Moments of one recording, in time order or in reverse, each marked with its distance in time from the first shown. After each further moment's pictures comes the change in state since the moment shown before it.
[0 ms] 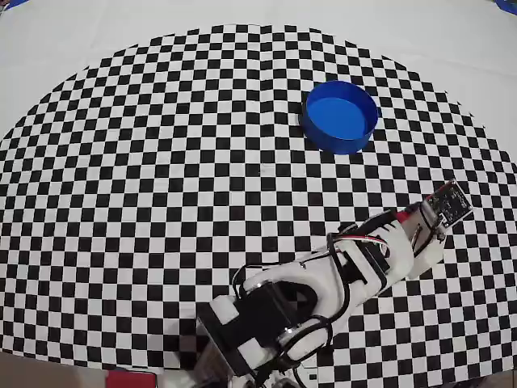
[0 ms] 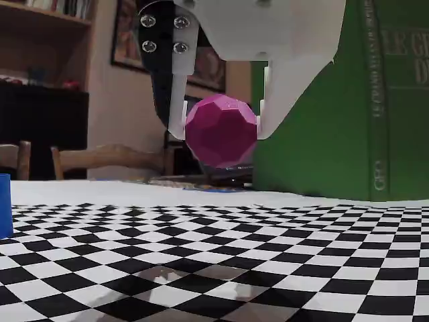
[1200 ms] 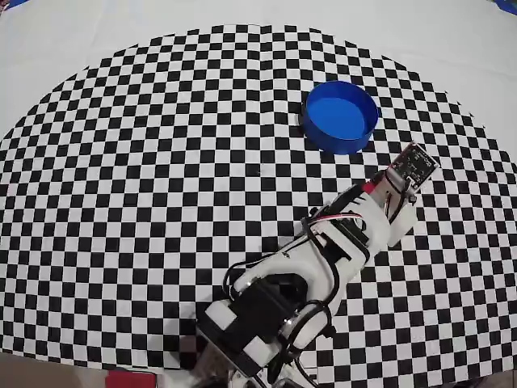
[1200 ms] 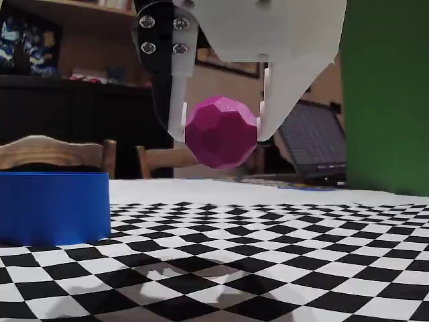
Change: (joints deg) arm -13.2 0.0 0.2 0.0 0.0
